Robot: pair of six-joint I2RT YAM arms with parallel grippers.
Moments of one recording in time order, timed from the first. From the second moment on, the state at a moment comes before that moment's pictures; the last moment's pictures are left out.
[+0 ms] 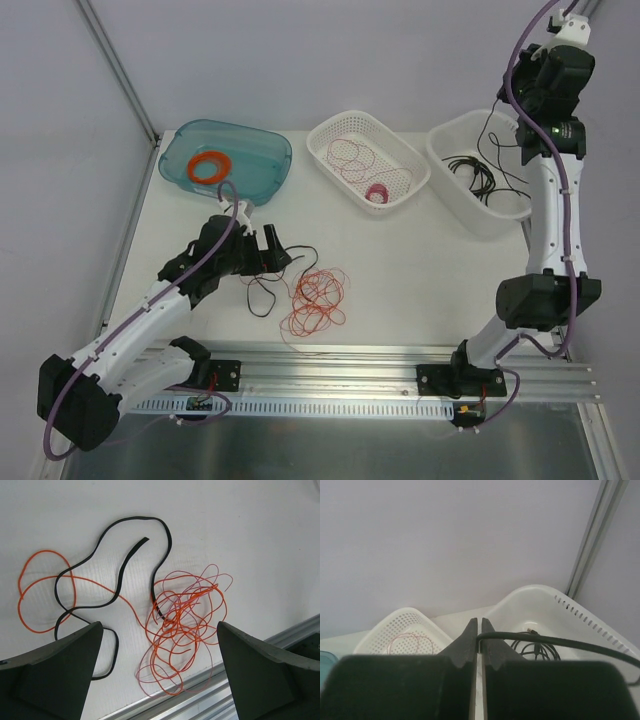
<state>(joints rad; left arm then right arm) -0.51 0.94 0.69 -0.40 0.10 -0.59 -0.06 1.64 2.01 -0.44 0.04 0.17</state>
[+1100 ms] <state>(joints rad) -0.49 0.94 0.62 -0.50 0.16 -0.57 0.19 1.22 1.26 -0.59 -0.06 0.34</state>
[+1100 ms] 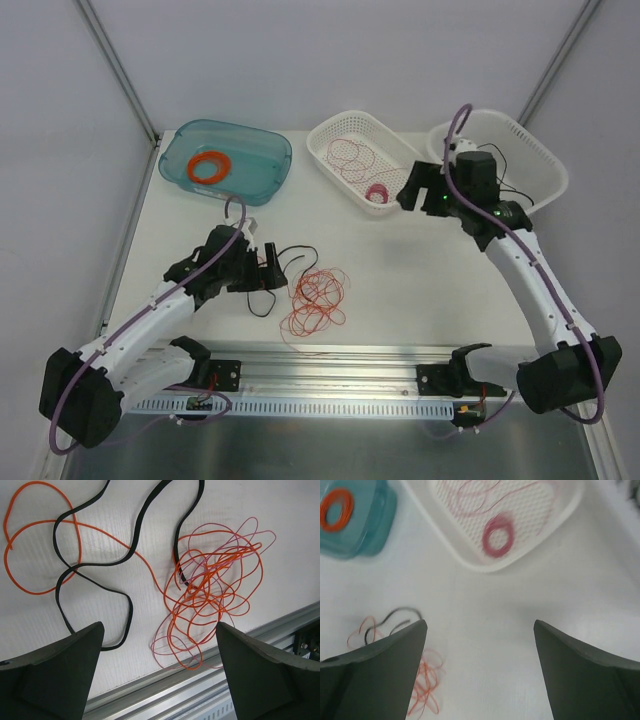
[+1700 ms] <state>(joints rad) -0.49 1.21 0.71 -0.55 -0.04 -0.55 0.83 1.35 0.97 -0.48 -0.08 0.39</state>
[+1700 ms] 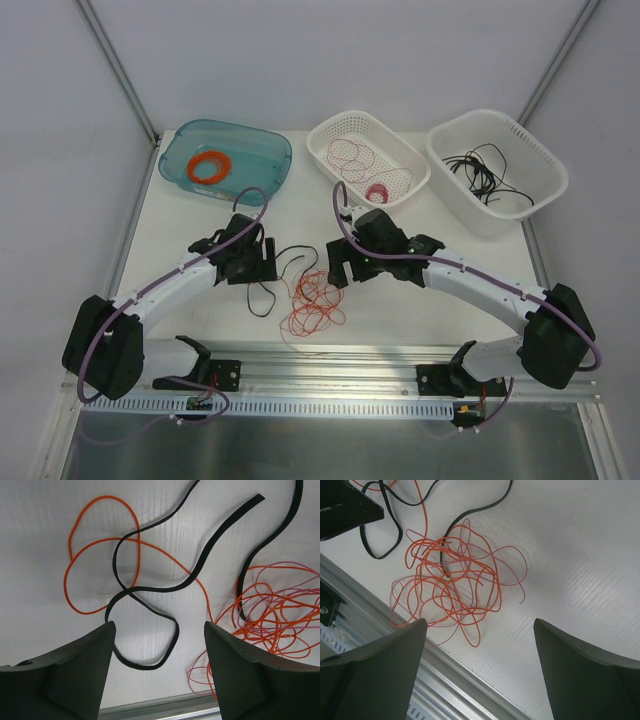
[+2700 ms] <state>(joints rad) -0.49 1.42 0.73 -0.56 -0.18 -0.68 0.84 1.29 0.82 -0.39 -0.06 0.41</state>
